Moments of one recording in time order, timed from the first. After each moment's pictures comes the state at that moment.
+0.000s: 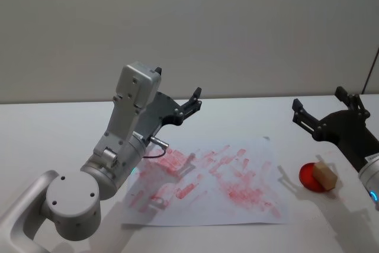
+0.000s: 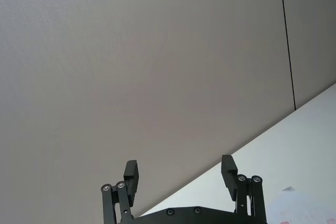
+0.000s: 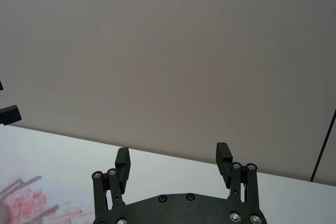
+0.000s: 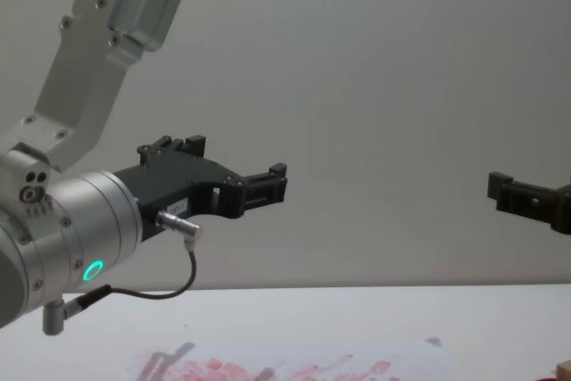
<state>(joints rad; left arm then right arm) -0.24 0.38 0.45 -1.63 -0.20 0.01 -0.01 -0.01 0.34 -0.23 -1.77 0.29 0.03 0.07</state>
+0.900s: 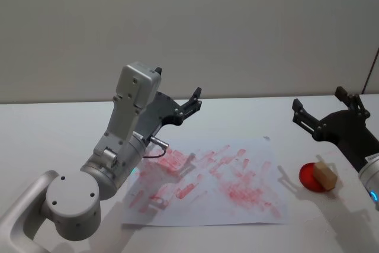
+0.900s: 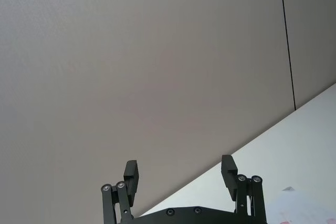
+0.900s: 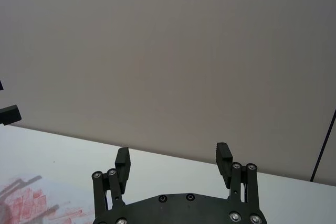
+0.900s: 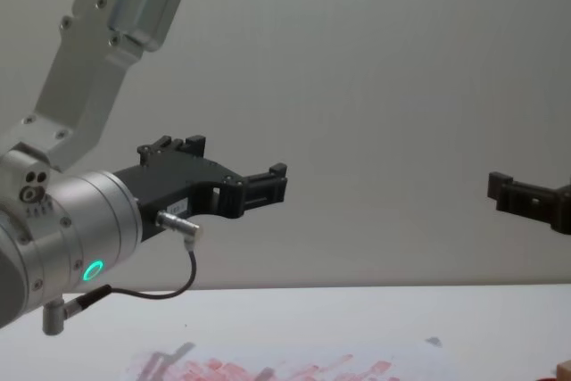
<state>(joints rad) -0.24 0.38 0.45 -1.63 -0.20 0.01 -0.01 -0.01 0.34 -0.23 -1.77 0.29 0.03 0.07</state>
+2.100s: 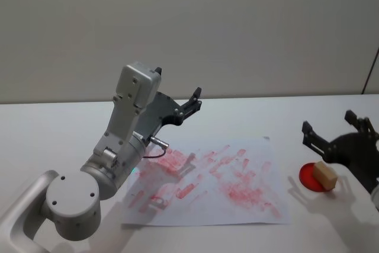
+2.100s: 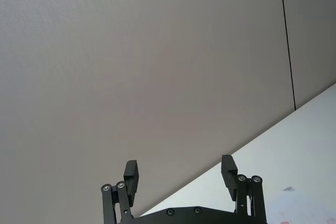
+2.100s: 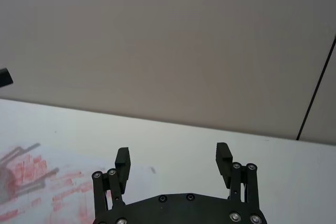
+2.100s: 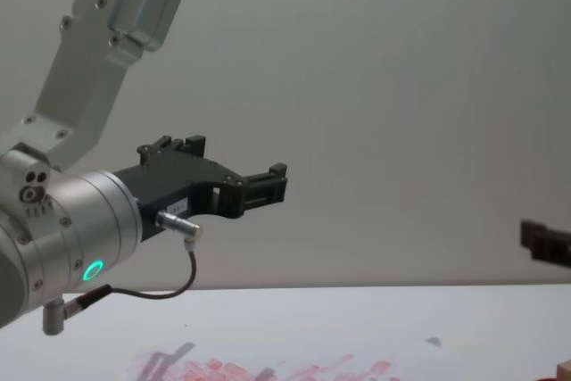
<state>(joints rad) -0.24 0.38 0.45 -1.63 -0.20 0.01 -0.01 -0.11 0.39 -0.21 -1.85 0.33 0.13 0.02</state>
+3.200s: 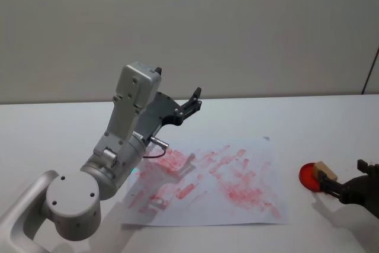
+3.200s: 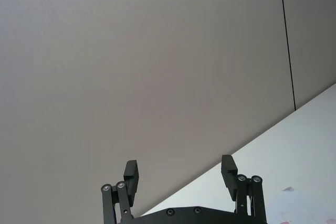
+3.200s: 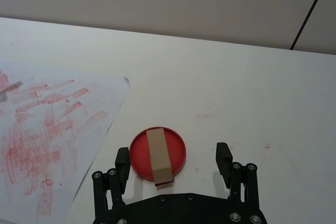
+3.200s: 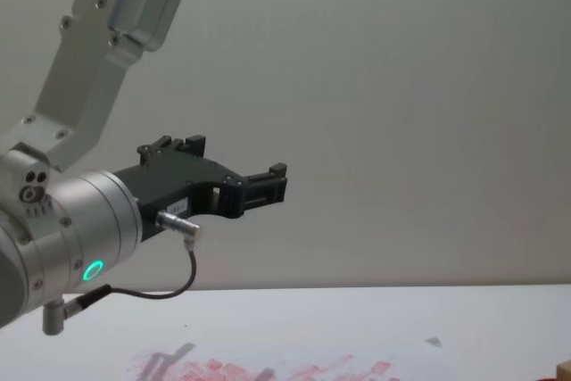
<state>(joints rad) -0.24 0.38 0.45 -1.63 -0.20 0.01 -0.01 -0.16 0.46 -0.17 -1.84 0.39 0.39 0.03</state>
